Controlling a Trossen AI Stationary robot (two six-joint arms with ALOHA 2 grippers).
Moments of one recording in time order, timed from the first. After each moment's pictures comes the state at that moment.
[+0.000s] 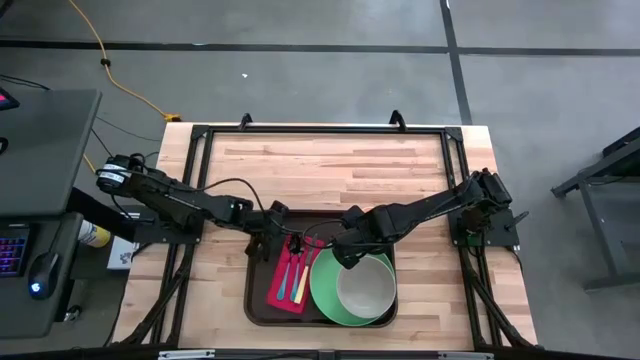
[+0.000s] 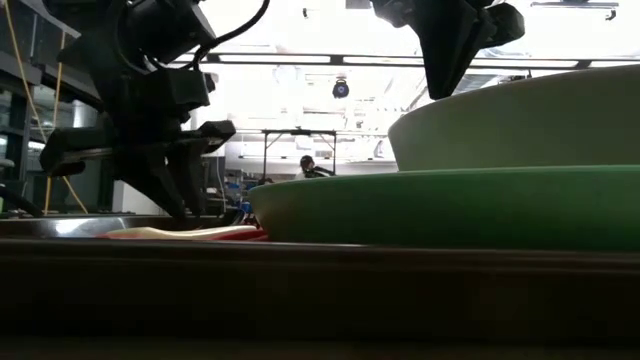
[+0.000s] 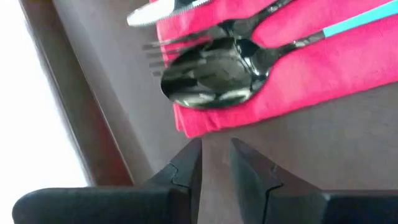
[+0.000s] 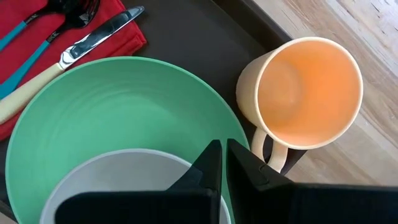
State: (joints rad) left arm -0.16 1.43 0.63 -0.19 -0.09 0.48; right arm 0.31 1.86 1.68 -1.30 0.21 1.18
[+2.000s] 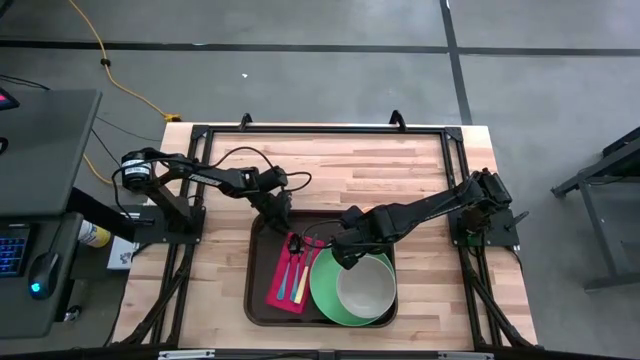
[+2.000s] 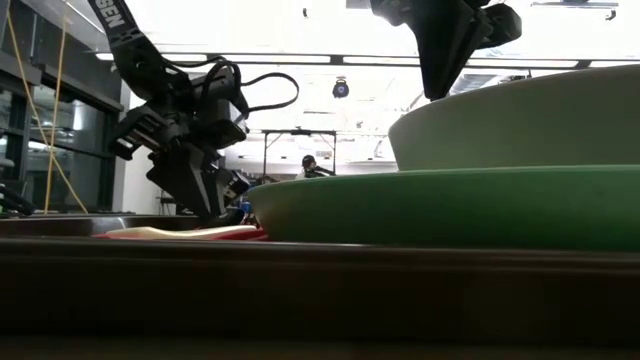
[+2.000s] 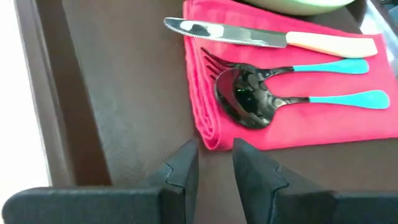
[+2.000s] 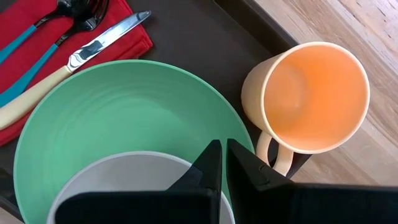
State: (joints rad) left arm 0.29 1.60 0.63 -0.05 0.65 0.41; right arm 0.31 1.86 1.68 -1.28 0.22 1.17
